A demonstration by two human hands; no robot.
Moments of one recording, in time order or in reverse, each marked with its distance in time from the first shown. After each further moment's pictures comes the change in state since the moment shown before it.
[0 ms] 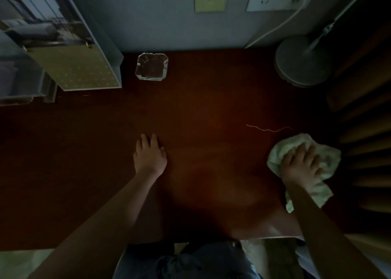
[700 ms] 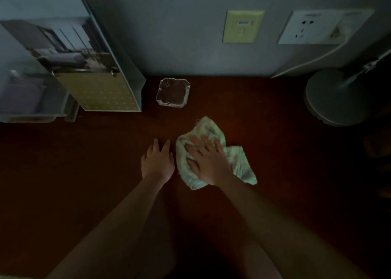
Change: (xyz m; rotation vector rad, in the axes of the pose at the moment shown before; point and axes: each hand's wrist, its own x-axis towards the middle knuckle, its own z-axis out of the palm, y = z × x) left_hand 0.062 0.005 -0.039 0.038 -0.016 0.014; right_hand -0.035 -0.241 0.057 -0.335 -0.258 -1.244
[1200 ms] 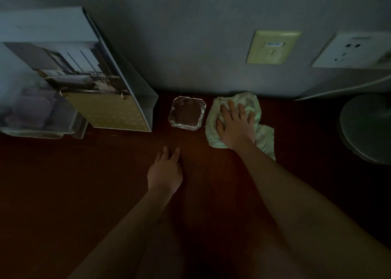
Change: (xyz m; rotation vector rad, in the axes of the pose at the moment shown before) left_hand 0.050 0.002 -0.023 0.026 0.035 0.031; right_hand 0.135 0.088 -0.053 0.097 0.147 0.355
